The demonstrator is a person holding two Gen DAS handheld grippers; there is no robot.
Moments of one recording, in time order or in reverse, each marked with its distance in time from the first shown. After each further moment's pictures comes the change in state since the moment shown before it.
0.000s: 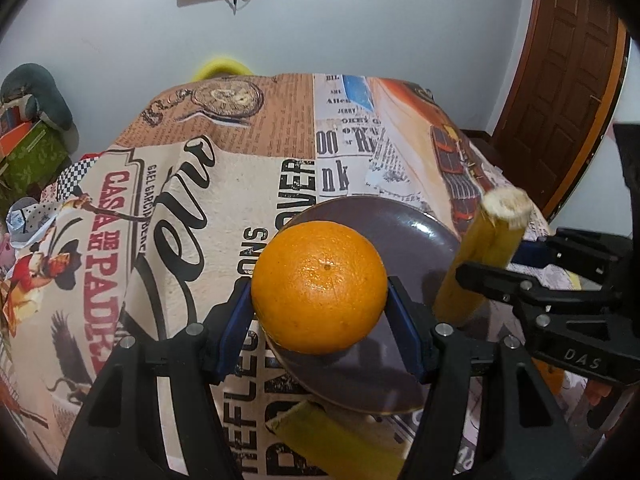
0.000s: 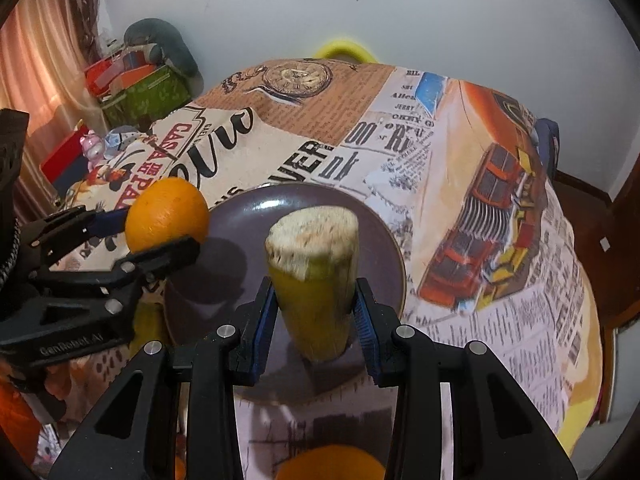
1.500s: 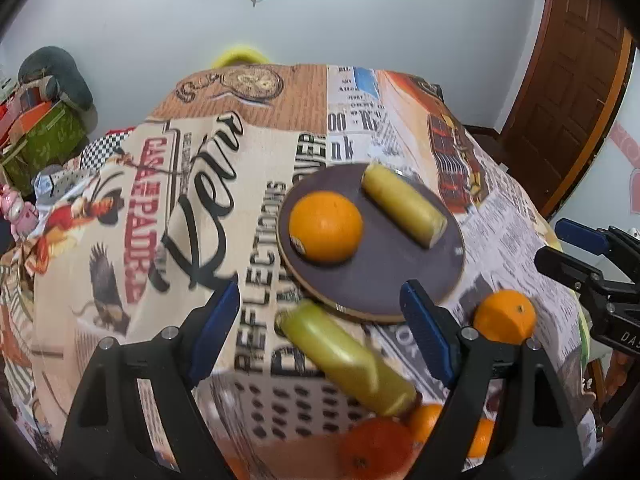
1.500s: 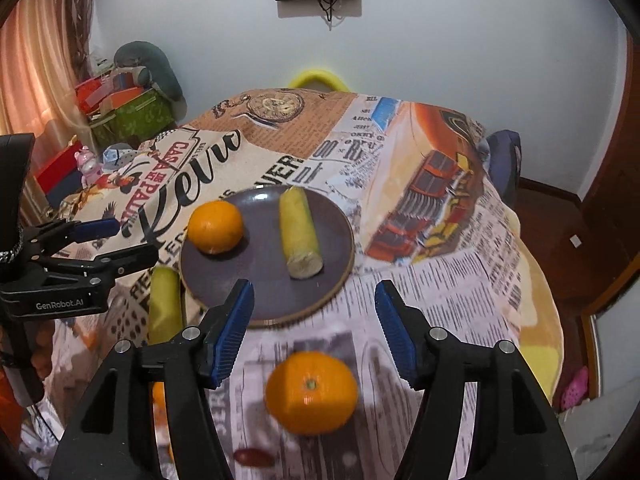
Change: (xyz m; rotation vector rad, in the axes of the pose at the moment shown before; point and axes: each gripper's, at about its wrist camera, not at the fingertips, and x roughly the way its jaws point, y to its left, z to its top) left arm -0.065 -0.006 -0.047 -0.047 0.036 0.035; right arm -0.078 0.000 -0.048 0.034 -0.095 -0.102
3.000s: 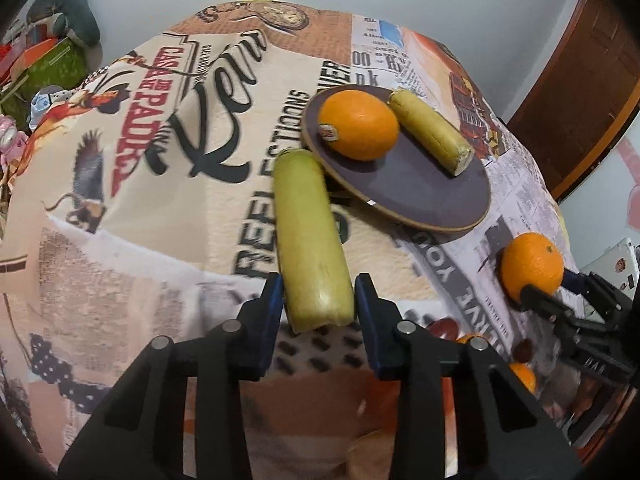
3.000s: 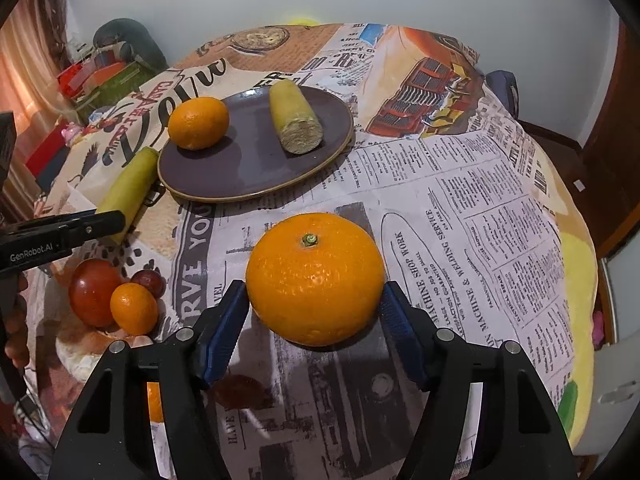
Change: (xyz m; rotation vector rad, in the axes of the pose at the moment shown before) left arm 0.023 0.032 -0.059 -0.113 0.133 -0.043; right arm 0.029 0.000 -0.076 0.088 0.140 0.005
